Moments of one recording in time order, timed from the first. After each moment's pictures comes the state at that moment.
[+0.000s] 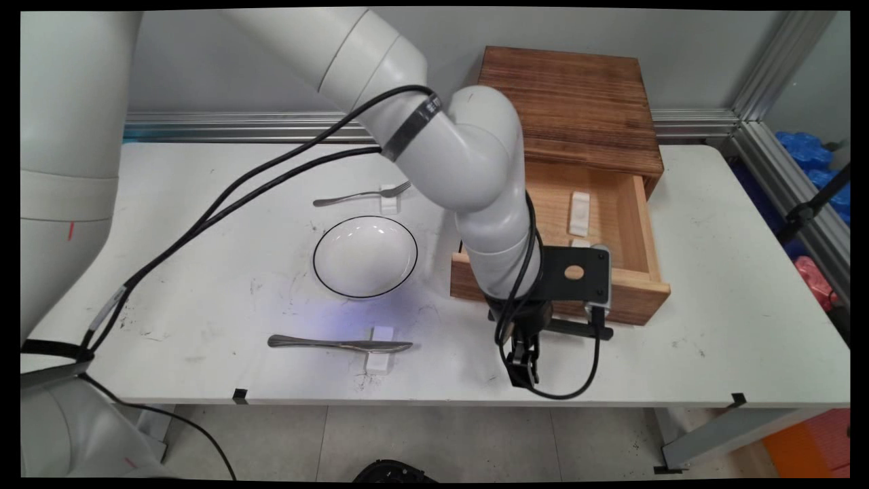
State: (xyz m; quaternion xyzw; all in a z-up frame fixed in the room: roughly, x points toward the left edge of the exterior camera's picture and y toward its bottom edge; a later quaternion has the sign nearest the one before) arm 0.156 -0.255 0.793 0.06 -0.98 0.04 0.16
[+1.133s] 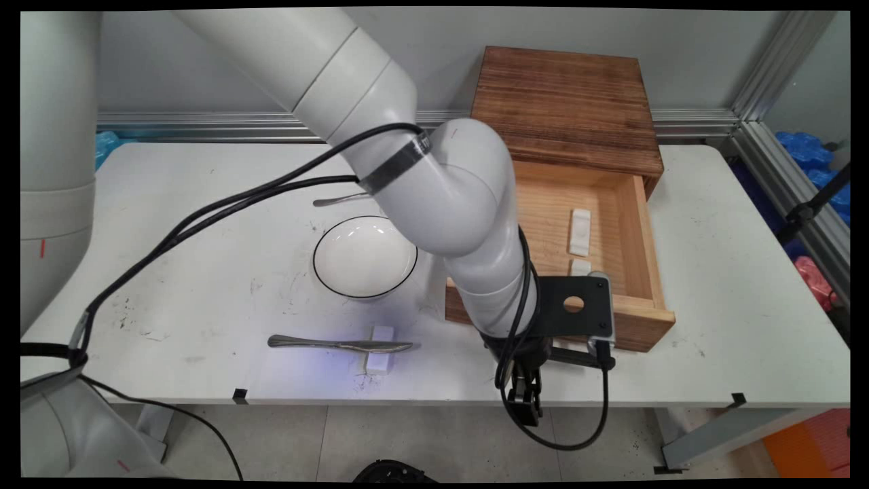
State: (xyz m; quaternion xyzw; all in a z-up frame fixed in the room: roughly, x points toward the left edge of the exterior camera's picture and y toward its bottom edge) arm 0.148 -0.210 0.792 0.10 -0.98 0.03 0.17
